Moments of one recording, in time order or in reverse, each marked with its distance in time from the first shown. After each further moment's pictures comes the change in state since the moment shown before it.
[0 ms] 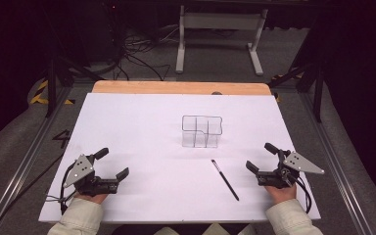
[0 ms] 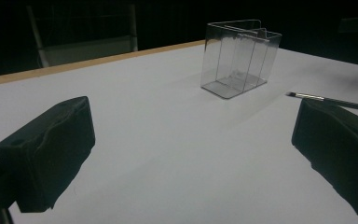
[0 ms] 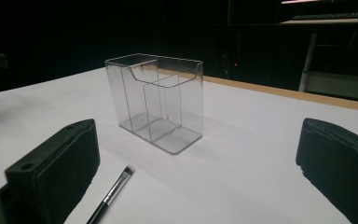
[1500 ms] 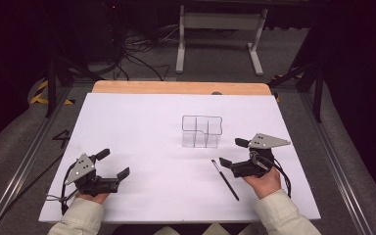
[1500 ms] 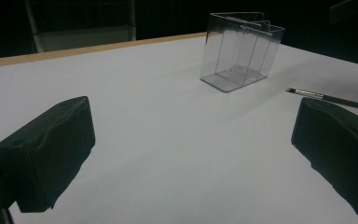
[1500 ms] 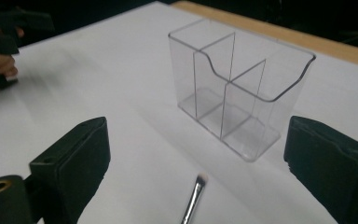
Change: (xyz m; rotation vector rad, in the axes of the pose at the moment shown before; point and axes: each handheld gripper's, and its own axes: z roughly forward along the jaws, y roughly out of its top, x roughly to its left) left arm 0.000 -0.002 0.004 0.034 -0.009 -0.043; right arm 0.050 0.064 0.062 0.366 0.160 -0.020
